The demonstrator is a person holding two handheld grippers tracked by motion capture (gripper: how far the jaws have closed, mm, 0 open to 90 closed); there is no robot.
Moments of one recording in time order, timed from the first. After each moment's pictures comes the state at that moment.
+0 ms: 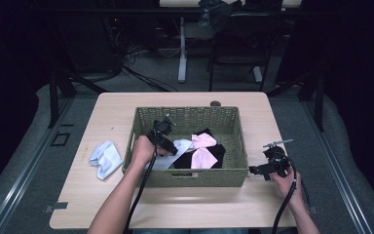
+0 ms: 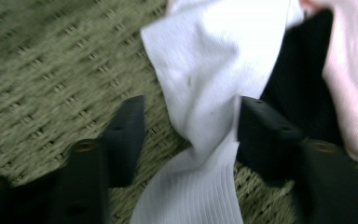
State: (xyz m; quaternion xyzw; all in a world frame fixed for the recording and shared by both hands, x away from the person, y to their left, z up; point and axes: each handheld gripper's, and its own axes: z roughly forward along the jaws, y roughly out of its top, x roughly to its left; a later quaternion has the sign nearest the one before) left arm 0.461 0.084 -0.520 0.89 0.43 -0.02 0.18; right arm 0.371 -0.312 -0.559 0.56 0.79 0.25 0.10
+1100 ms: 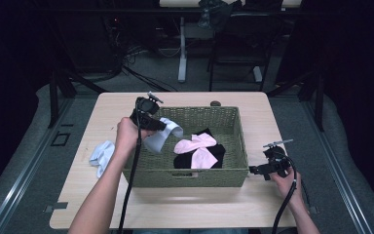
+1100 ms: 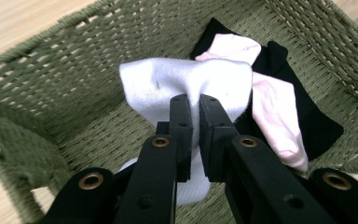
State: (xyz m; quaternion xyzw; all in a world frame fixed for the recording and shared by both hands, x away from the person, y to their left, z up) left arm 0.436 0.115 -0.404 0.87 0.41 0.08 0.28; right arm 0.370 -0.312 -0.559 0.56 0.78 0.25 0.10
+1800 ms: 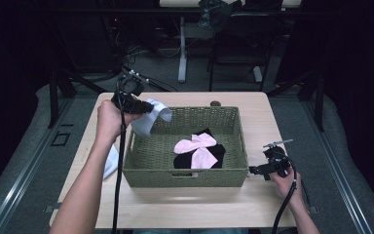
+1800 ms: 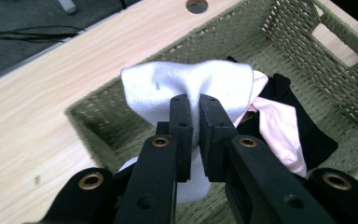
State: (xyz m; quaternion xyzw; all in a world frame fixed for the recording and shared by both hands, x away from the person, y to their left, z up) left arm 0.423 0.141 -0.330 0.85 0.41 0.14 0.30; right arm 0.370 -0.312 -0.558 0.56 0.79 0.24 0.10
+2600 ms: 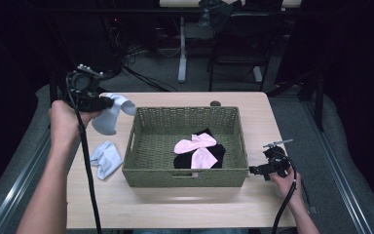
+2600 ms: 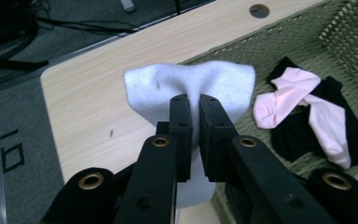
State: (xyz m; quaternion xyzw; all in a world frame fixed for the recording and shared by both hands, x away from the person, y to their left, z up) left arm 0.390 0.227 -0.301 0.80 0.48 0.20 0.29; right arm 0.370 -0.312 -0.558 0.56 0.79 0.24 0.10
